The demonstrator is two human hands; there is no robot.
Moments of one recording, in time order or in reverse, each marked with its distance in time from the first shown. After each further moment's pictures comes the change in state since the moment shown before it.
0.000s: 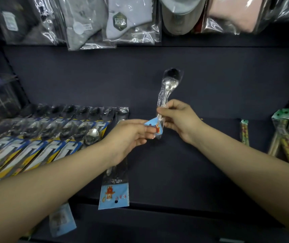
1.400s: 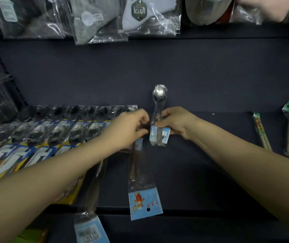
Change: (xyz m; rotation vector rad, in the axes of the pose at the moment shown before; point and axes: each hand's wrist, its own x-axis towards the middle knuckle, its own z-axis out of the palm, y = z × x) left_hand 0.032 0.000 -0.068 1.137 0.009 0.507; right_hand 0.020 0.013 0.045 -0.345 -0.057 0.265
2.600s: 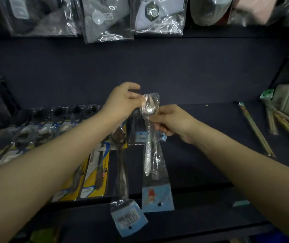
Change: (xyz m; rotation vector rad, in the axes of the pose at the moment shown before) left_hand 0.009 -0.015 -0.046 -0.674 0.092 -0.211; right_hand -0.039 -0.011 0.052 -0.037 0.078 -0.185
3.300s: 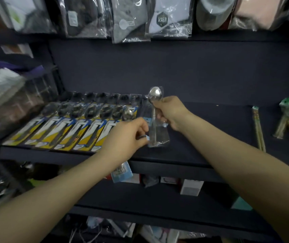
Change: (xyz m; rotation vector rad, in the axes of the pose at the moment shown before) left_hand -0.158 0.018 0.030 0.607 0.073 0.122; right_hand -0.021 -0.009 0.011 0.167 0.068 0.015
